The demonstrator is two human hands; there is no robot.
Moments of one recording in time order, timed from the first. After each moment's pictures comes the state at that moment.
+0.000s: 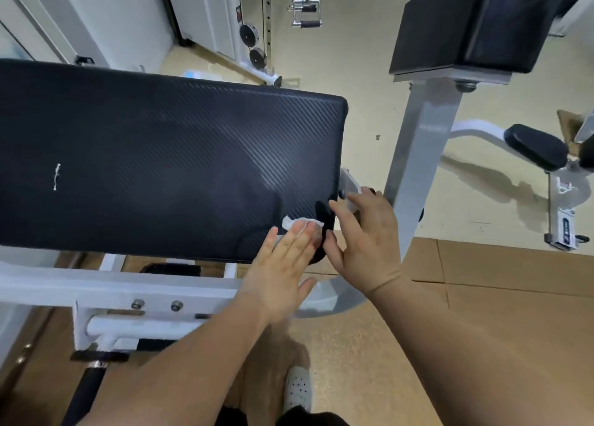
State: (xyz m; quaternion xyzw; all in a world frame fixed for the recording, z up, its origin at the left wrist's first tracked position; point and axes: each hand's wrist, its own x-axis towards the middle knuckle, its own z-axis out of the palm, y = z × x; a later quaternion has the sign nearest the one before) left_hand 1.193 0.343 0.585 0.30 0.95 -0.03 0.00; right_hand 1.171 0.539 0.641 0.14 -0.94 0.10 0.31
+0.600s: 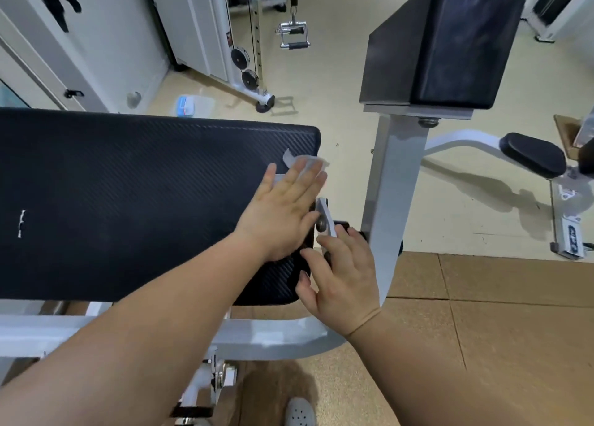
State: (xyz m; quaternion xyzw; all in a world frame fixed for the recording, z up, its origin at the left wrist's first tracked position) left_hand 1.056 0.403 0.676 0.31 0.95 -0.01 0.02; right_hand 1.168 0.541 0.630 0.15 -0.92 0.09 0.34
